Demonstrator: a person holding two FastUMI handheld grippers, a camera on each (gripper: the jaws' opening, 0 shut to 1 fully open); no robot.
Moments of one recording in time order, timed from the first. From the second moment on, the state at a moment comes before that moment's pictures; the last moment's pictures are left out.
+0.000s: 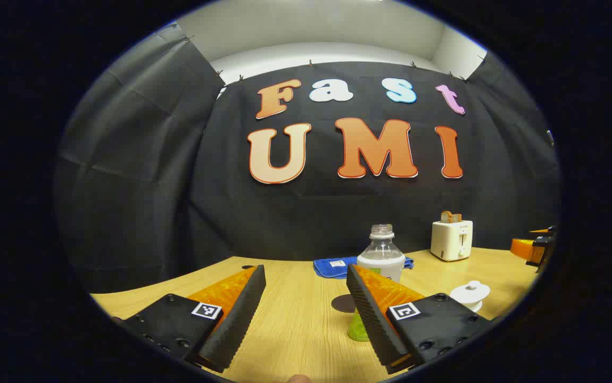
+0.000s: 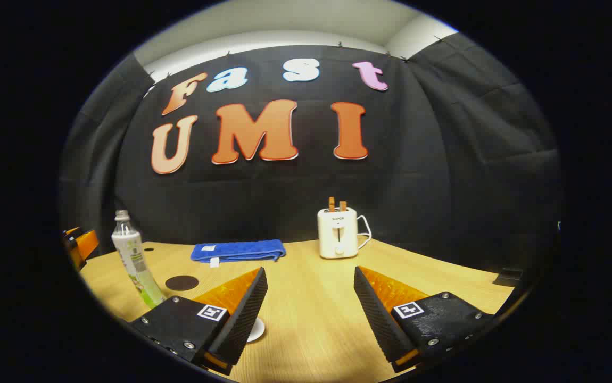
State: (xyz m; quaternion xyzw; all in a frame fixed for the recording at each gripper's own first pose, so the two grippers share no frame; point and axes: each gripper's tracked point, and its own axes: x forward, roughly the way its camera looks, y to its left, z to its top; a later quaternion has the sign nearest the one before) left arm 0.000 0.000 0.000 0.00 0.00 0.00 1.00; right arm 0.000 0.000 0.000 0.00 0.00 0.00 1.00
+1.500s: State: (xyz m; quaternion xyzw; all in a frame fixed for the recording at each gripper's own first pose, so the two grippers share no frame) left arm 0.005 -0.019 -0.027 -0.02 0.06 -0.02 1.00; right arm 0.011 0.085 -0.025 -0.04 0.03 0.09 0.99
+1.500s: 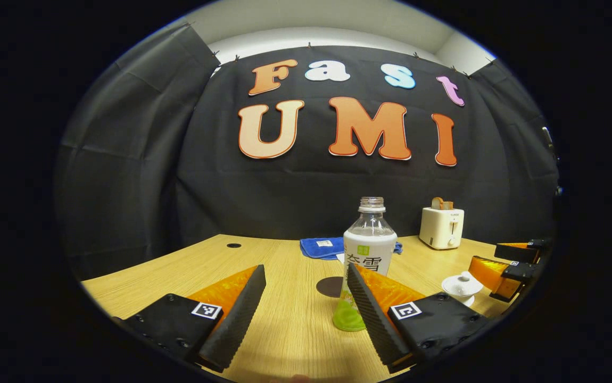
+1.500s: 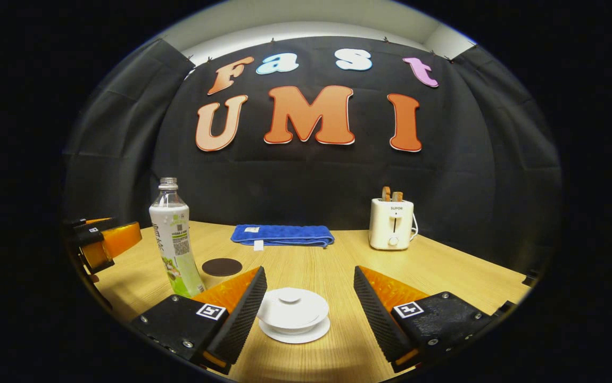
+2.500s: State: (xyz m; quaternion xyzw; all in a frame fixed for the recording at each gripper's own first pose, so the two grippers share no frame) left arm 0.007 -0.008 -0.033 -0.01 0.07 -0.01 1.00; right arm 0.045 0.105 -0.058 -0.05 0.09 0.09 0.99
